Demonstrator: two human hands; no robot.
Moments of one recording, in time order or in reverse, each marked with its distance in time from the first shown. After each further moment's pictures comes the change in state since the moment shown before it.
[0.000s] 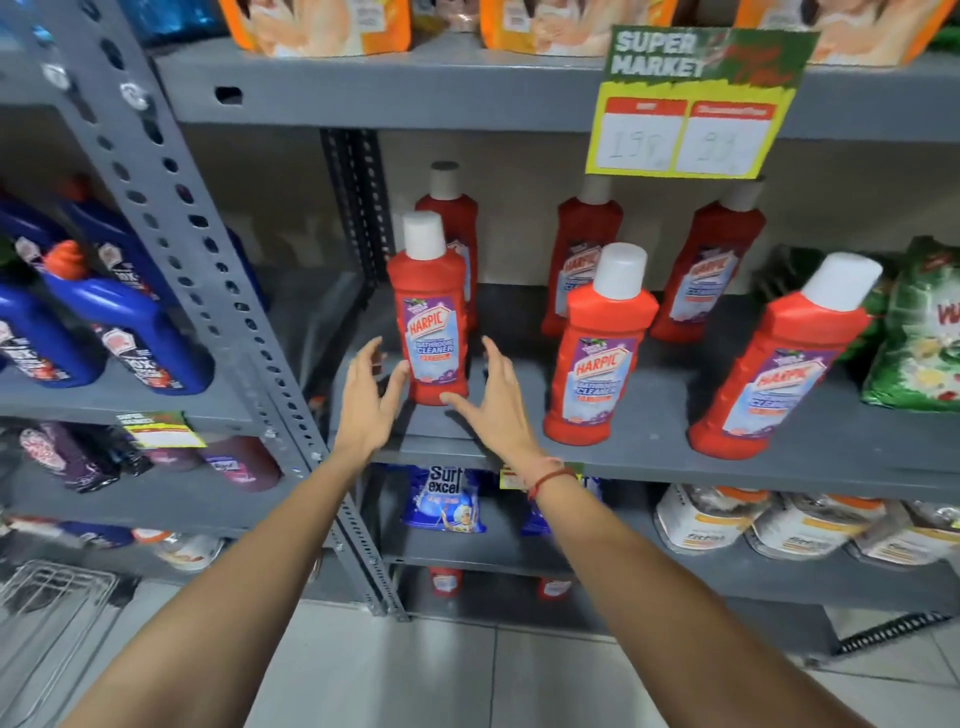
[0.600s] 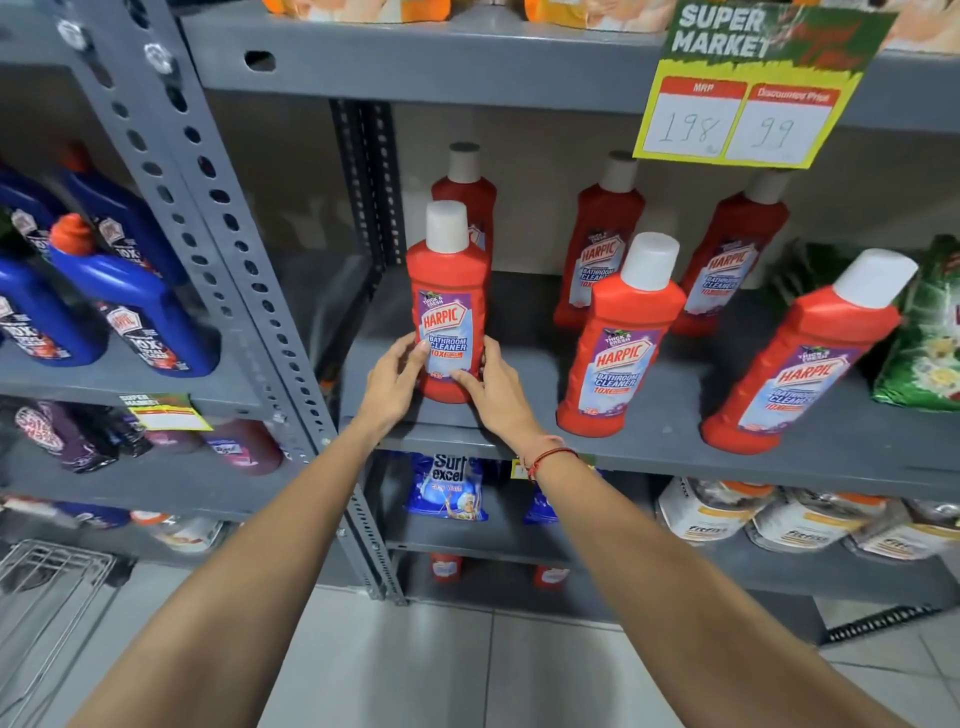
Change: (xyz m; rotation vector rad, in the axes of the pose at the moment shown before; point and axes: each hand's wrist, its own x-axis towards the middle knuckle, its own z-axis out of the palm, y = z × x) left_hand 0.019 -0.004 0.007 -0.291 -0.208 -0.211; right_hand 0.012 -0.011 0.015 0.046 -0.075 0.045
